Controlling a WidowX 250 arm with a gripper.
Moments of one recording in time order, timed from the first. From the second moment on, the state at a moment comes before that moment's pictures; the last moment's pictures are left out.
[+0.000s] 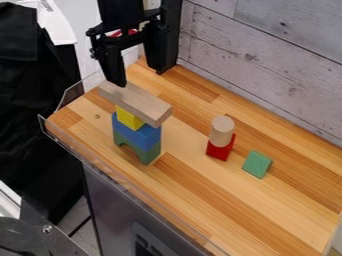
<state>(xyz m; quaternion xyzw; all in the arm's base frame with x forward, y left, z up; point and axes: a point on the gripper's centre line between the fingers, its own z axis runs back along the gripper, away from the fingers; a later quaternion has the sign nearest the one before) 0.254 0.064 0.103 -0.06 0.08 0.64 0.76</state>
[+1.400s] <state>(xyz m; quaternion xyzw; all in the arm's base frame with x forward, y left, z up) 0.237 0.057 0.089 -0.06 0.06 0.65 0.75</state>
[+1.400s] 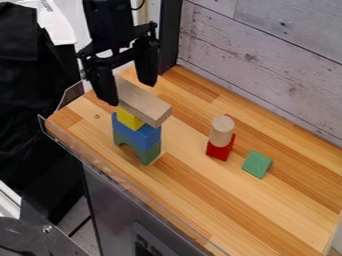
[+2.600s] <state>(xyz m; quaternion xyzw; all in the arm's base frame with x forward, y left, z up) 0.246 0.058 0.093 -0.07 0.08 0.64 0.76</state>
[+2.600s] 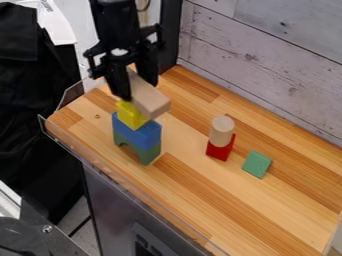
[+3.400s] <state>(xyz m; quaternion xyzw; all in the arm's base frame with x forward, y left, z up) 0.318 0.051 0.070 -0.06 0.07 0.60 0.79</state>
